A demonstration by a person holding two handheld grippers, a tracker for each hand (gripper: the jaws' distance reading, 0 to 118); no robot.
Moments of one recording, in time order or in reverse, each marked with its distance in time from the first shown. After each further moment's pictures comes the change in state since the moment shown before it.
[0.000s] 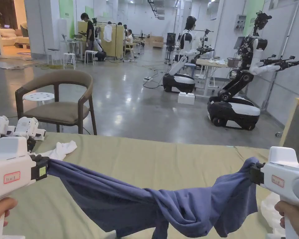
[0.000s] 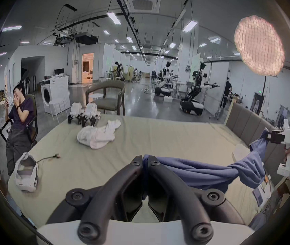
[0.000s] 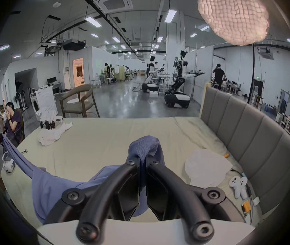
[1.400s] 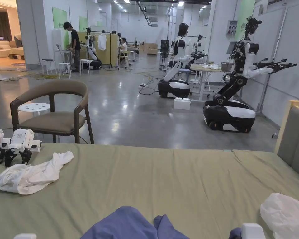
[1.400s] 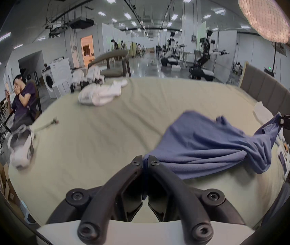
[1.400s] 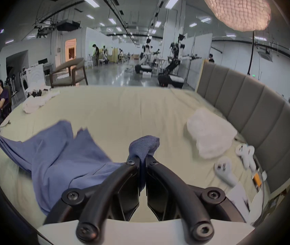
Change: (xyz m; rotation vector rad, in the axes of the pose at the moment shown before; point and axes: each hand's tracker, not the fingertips) left arm -0.013 -0.208 -0.059 -0.306 0.093 -0.085; right arm -0.028 -0.205 -0.063 -0.203 -0.087 0.042
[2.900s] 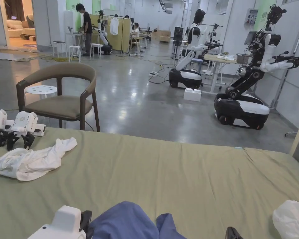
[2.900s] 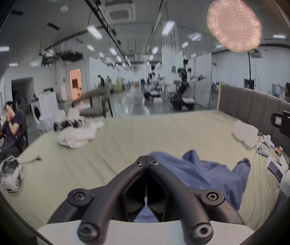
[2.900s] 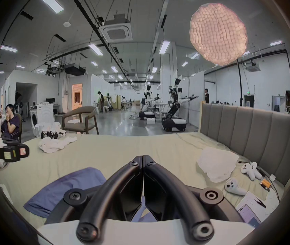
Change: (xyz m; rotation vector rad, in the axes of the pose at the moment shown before) left arm 0.086 0.067 -0.010 0.276 -0.145 -0.082; right arm -0.081 0.019 0.095 0.459 0.025 -0.077
